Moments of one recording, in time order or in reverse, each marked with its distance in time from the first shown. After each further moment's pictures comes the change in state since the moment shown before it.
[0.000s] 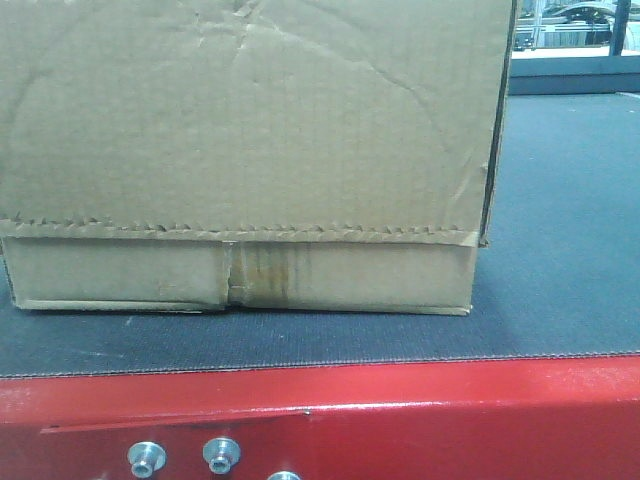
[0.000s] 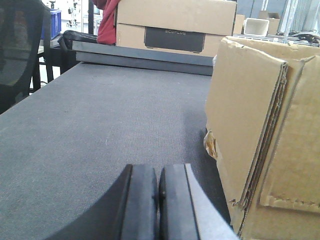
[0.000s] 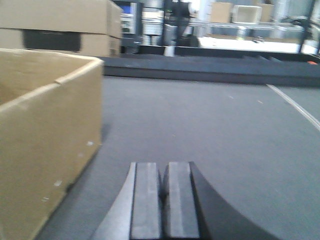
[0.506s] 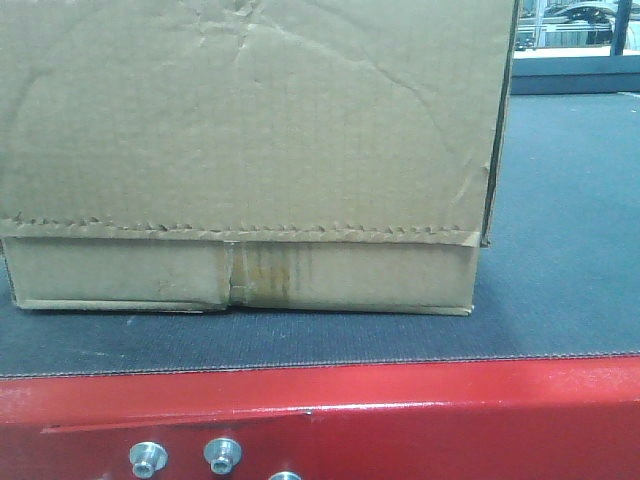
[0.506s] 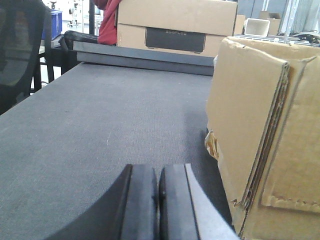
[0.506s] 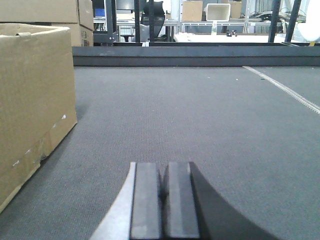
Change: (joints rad) left arm 0.000 0.000 0.000 0.000 -0.002 0.000; right arm -0.072 -0.220 0.260 0.042 -0.060 -0.006
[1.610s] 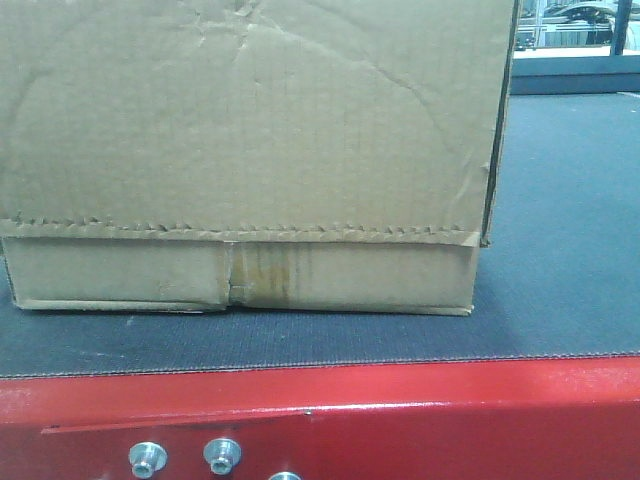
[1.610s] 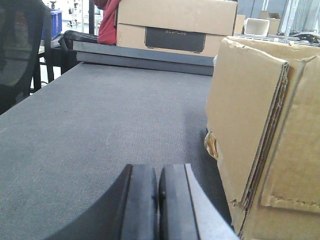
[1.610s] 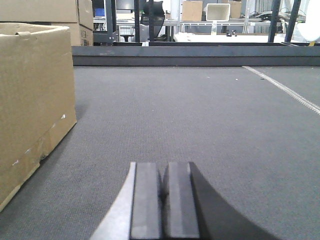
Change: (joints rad) left arm 0.000 0.000 0.000 0.000 0.000 0.000; right arm 0.000 -0.002 0.000 0.002 0.000 -0.003
